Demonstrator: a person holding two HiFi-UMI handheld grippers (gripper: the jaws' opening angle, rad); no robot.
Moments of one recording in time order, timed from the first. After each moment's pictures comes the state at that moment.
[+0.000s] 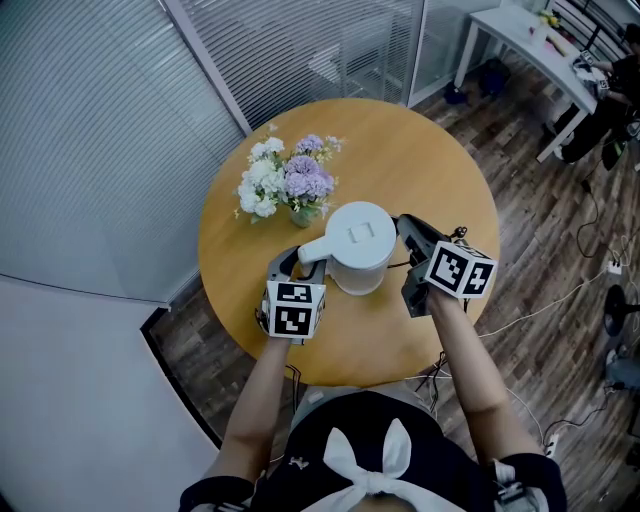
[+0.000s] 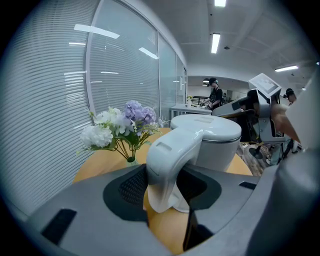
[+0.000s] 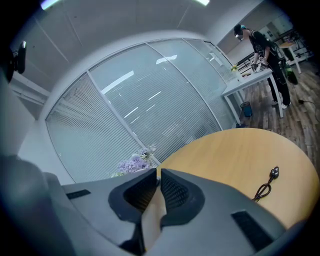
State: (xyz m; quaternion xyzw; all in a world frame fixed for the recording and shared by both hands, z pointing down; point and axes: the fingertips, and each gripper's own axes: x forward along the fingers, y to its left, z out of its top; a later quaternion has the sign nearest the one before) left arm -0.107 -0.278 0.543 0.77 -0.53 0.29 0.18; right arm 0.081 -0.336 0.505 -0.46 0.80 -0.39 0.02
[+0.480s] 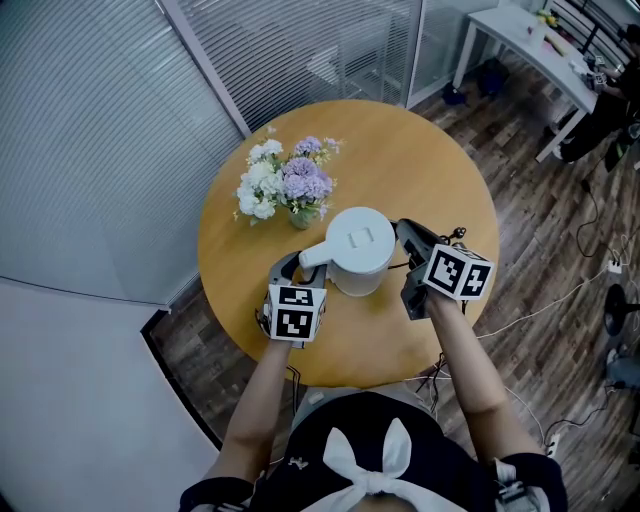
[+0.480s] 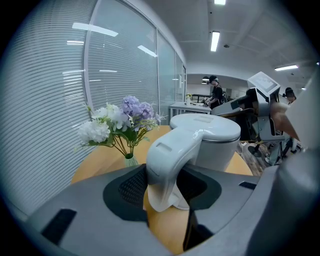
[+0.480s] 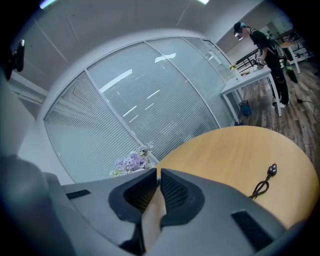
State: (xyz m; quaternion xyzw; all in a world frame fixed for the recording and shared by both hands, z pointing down) left arm -0.105 -0.272 0.554 0.77 -0.53 0.31 0.19; right arm 0.083 -0.333 0.517 -0.46 0.79 -0.40 0.01
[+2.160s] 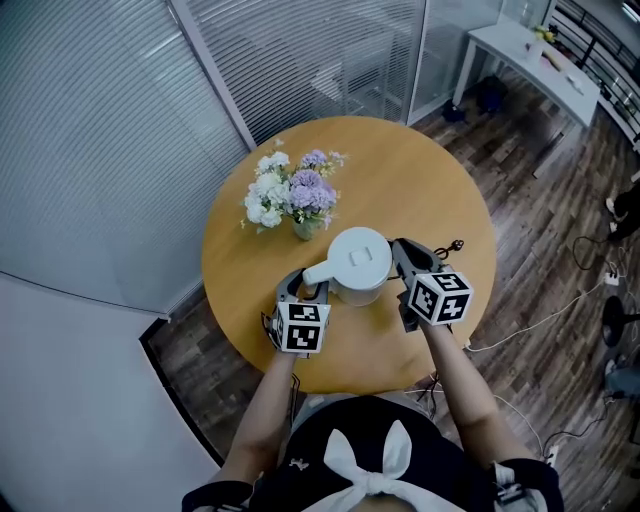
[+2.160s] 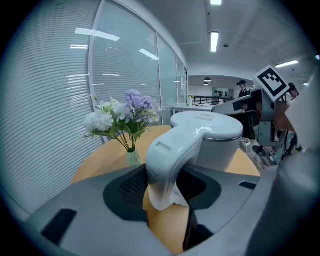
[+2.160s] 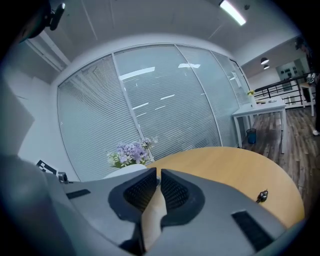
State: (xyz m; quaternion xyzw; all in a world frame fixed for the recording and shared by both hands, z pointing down) left arm -0.110 -0.260 0.576 0.76 -0.54 0.30 0.17; right arm 0.069 -0.317 0.527 -0.48 0.84 -0.26 -0.05
